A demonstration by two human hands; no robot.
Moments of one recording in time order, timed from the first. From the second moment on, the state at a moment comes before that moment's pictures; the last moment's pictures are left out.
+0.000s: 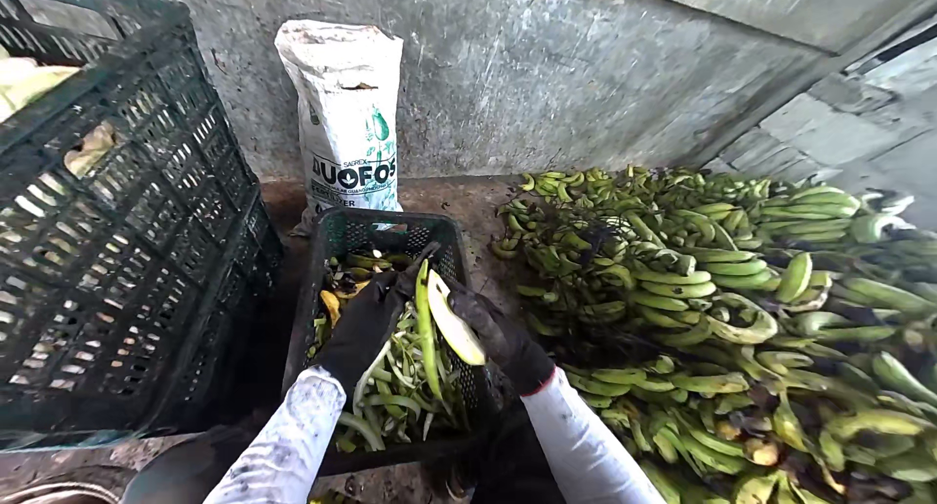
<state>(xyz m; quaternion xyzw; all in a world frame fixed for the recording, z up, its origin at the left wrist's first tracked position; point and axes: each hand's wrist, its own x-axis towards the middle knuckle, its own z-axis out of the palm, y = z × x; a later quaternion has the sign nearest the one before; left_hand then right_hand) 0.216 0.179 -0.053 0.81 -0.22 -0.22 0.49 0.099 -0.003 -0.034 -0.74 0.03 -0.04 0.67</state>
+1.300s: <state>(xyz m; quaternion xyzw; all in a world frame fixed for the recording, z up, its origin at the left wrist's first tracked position) 0.201 0.174 -0.072 0.84 -0.20 -0.21 0.45 0.103 -0.010 -0.062 -0.42 0.11 -0.06 0.90</state>
